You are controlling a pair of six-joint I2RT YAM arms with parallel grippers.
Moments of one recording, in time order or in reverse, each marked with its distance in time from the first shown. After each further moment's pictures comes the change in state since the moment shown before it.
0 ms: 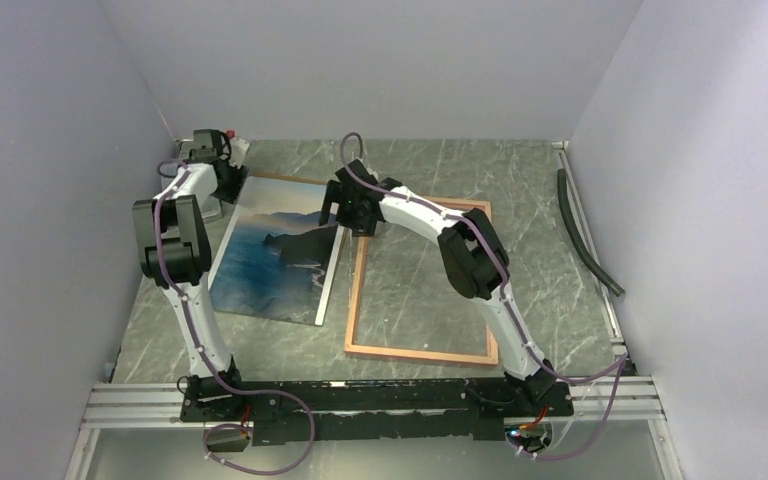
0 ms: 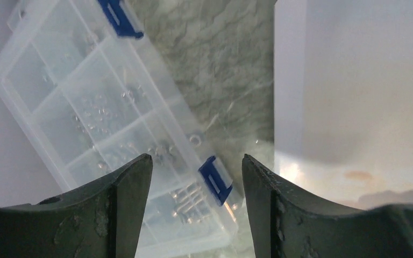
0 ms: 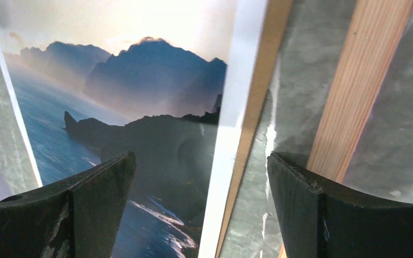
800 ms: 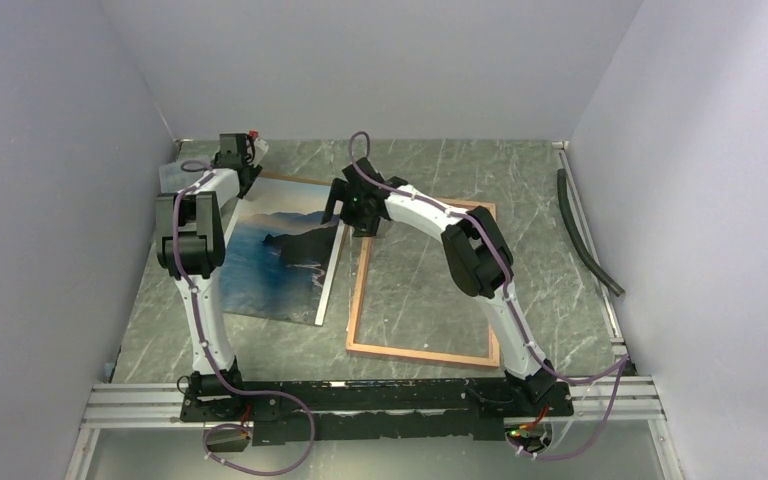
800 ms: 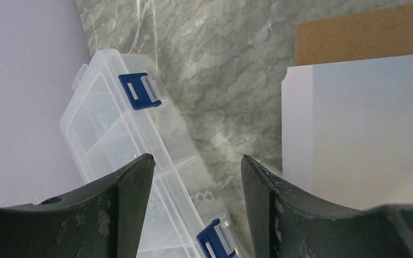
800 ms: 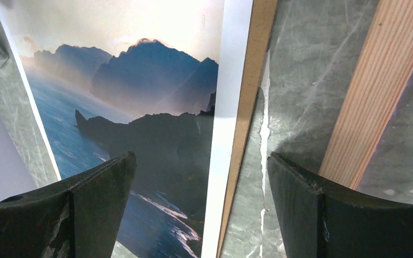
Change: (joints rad) left arm -0.110 0.106 -0.006 0.281 -0.261 0.158; right arm -0.032 -0.039 -0.071 0.044 -0.068 0.040
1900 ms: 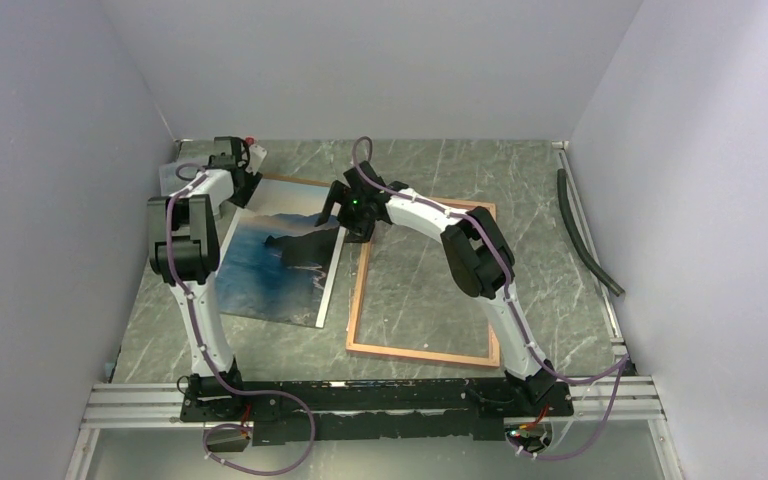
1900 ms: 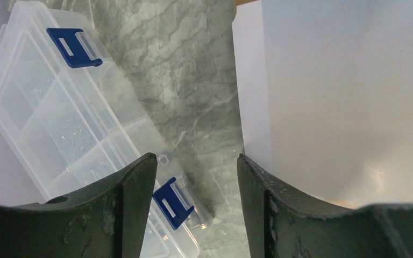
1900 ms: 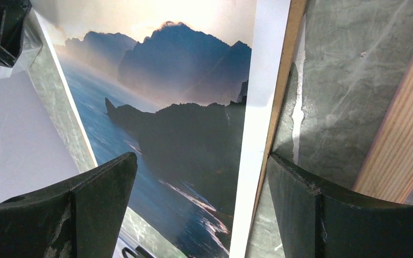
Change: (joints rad) left arm 0.013 -0.068 -0.052 -0.164 0.147 -0.101; right arm 0.005 -0.010 -0.058 0.077 -0.114 0.113
